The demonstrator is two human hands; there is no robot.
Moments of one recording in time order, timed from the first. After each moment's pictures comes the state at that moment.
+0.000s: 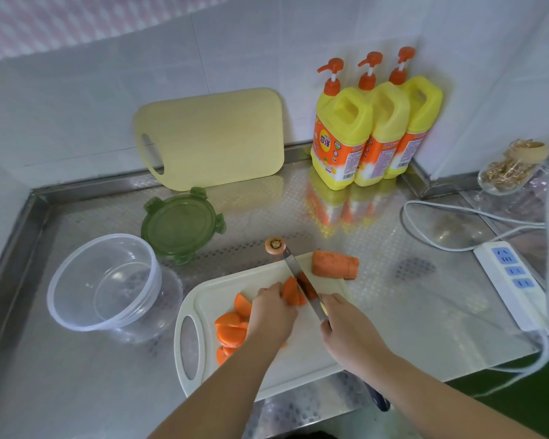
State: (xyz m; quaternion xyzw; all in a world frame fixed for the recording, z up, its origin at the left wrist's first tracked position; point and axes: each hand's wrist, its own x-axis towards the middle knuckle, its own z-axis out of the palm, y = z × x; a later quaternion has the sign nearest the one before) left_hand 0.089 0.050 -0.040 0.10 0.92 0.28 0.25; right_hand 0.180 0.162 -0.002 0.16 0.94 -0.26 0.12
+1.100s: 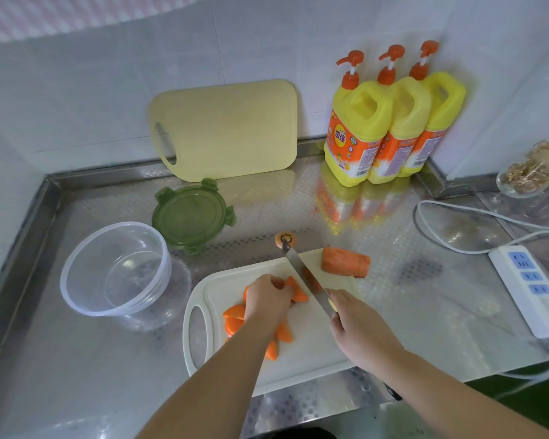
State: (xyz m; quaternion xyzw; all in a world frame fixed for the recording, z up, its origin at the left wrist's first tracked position) left_hand 0.076 0.039 -0.045 -0.07 0.85 0.45 0.28; right_hand 0.179 0.168 -0.001 0.11 0.96 -0.23 0.13
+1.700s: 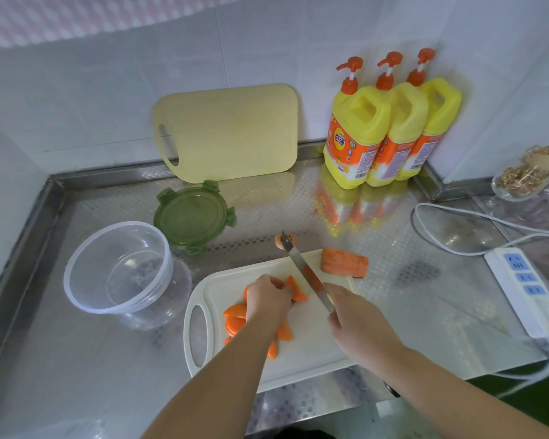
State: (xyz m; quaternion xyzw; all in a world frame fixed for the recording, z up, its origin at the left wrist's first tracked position) left_hand 0.077 0.040 -0.049 -0.09 0.85 0.43 0.27; right_hand 0.177 0.162 0.015 0.10 0.96 -0.23 0.12
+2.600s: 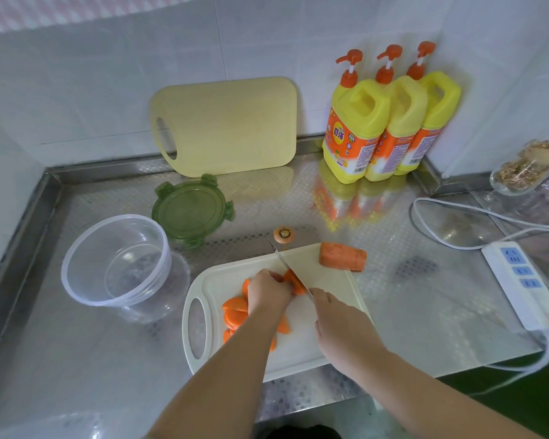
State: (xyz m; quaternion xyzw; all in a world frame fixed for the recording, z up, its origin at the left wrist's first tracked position) left_hand 0.077 0.044 -0.052 -0.10 0.86 0.44 0.26; right_hand 0.181 0.135 0.012 0.10 0.97 -0.15 0.17
